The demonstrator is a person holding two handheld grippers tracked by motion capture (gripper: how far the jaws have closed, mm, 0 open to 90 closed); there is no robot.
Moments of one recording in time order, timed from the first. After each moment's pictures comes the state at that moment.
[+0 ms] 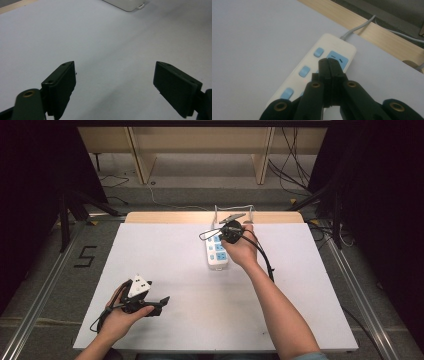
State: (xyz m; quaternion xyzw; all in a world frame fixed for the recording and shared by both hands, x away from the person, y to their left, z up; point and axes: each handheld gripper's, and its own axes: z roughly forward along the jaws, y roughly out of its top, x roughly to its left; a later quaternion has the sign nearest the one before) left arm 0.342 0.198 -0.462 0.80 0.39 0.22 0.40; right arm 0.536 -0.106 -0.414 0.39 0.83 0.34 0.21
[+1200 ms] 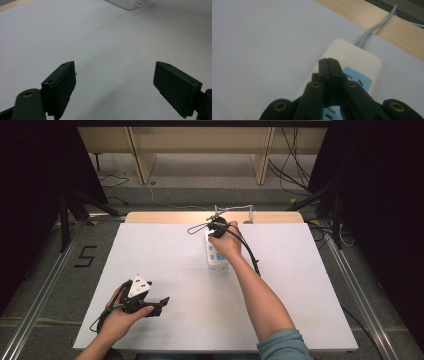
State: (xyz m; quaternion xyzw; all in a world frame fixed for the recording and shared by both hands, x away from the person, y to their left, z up) left arm 0.342 0.198 -0.463 0.81 0.39 0.22 0.39; right arm 0.584 -0.066 -0.444 0.41 0.84 0.31 0.17
